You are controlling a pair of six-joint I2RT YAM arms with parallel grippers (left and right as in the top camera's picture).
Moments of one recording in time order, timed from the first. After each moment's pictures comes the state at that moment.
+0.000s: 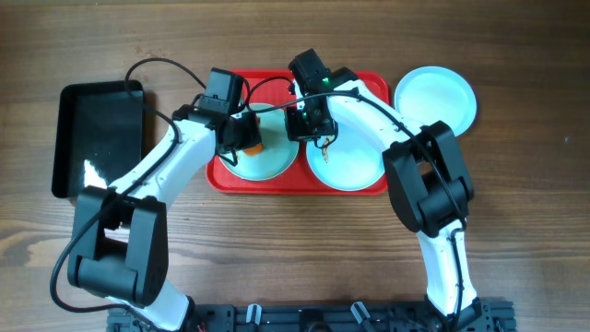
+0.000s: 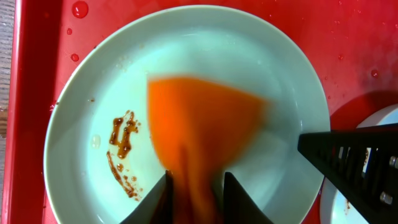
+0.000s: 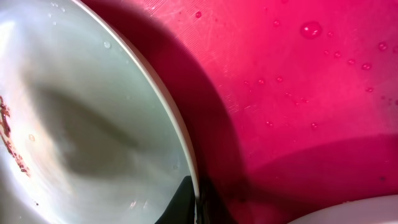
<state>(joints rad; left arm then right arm) -0.28 1.77 1.14 -0.54 0.10 -0.47 0.52 2.27 1.71 -0.81 -0.26 0.37</state>
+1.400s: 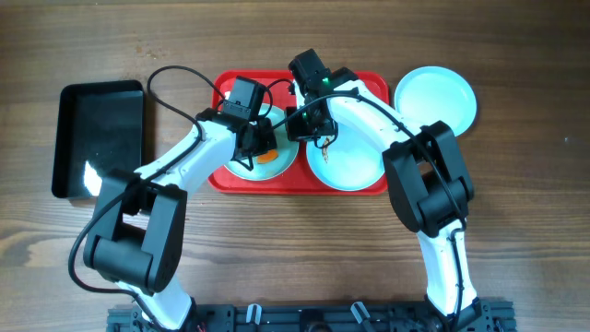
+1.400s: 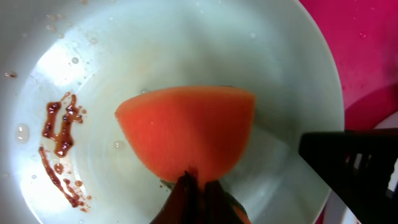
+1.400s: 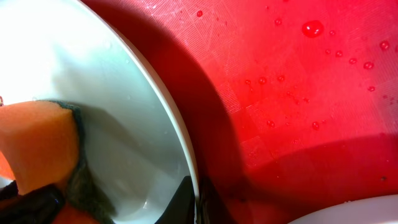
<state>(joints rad) -0.37 1.85 1.14 -0.51 0.06 -0.58 0.52 2.27 1.71 -0.81 -0.26 0.37</state>
